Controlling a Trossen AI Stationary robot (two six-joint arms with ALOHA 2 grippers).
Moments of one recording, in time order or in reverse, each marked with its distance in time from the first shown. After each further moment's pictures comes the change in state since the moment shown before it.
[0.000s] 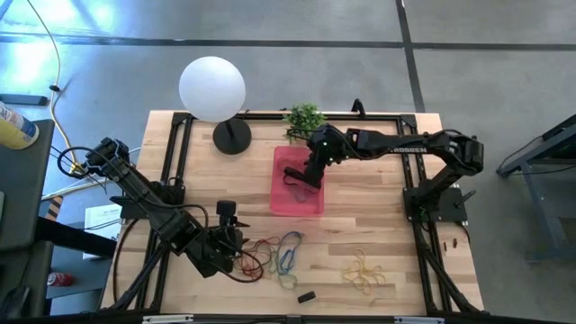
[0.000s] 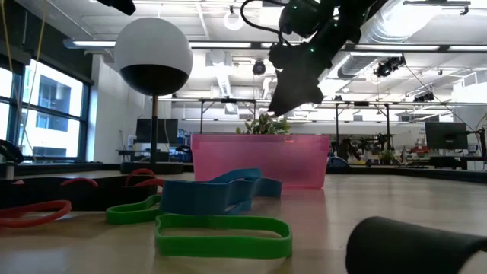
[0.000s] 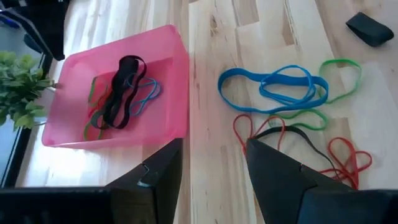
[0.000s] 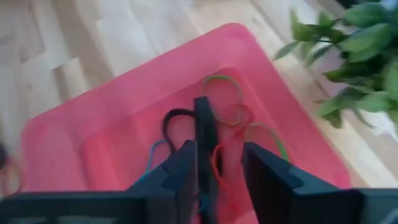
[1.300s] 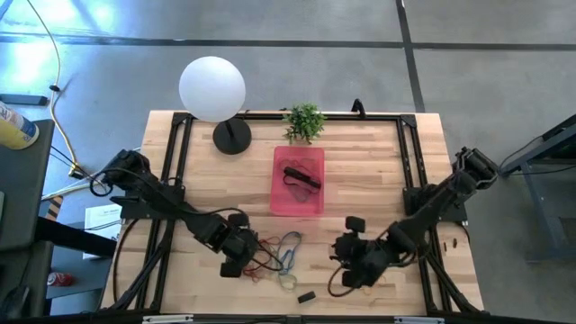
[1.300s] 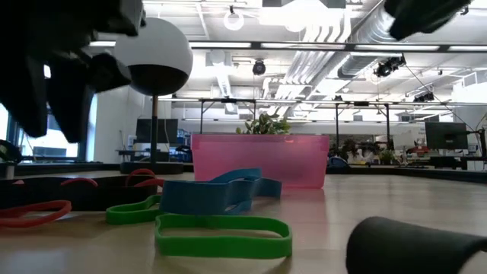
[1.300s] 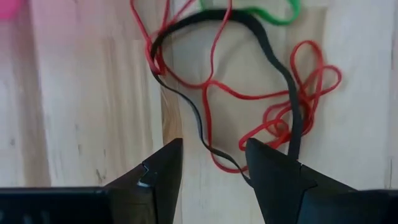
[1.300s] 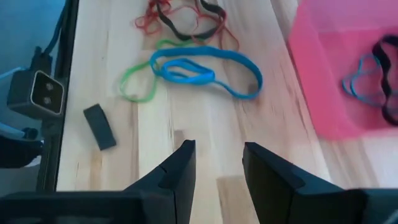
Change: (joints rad) left arm 0.172 0.226 -0.105 0.108 0.590 -0.121; right arm 0.989 -0.038 0.000 -0.201 0.519 0.480
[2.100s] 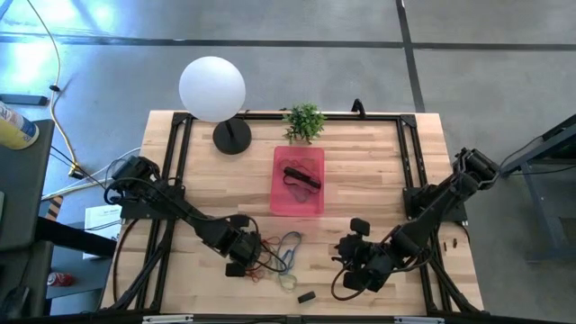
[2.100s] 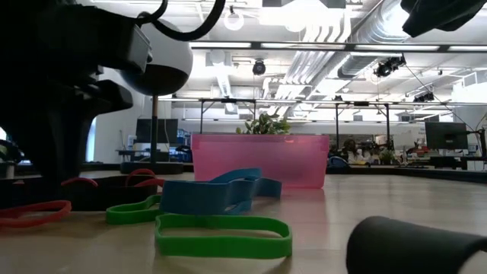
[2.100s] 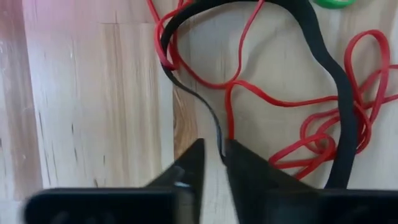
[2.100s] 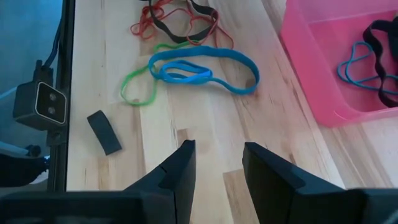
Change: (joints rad) left arm 0.000 0.101 0.000 0.025 -0.045 -0.025; right arm 0.040 0.000 0.000 -0.016 0.054 0.108
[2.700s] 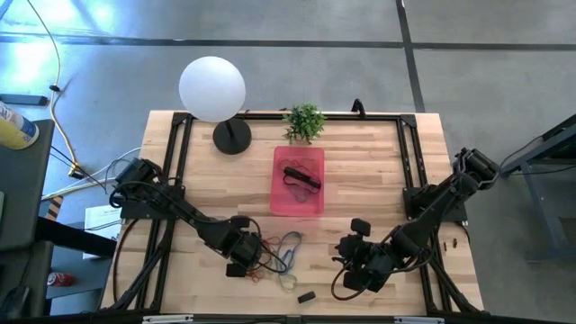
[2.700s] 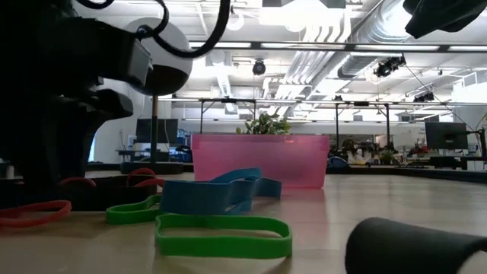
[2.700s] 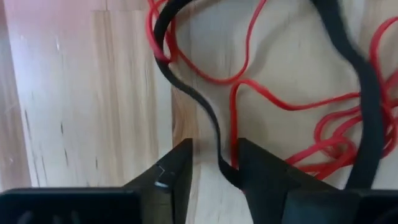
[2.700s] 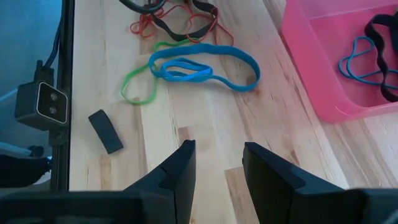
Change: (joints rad) left arm -0.002 0.038 0.000 0.008 -0.002 -0.002; right arm 0.002 0.000 0.000 -0.007 -0.004 0.019
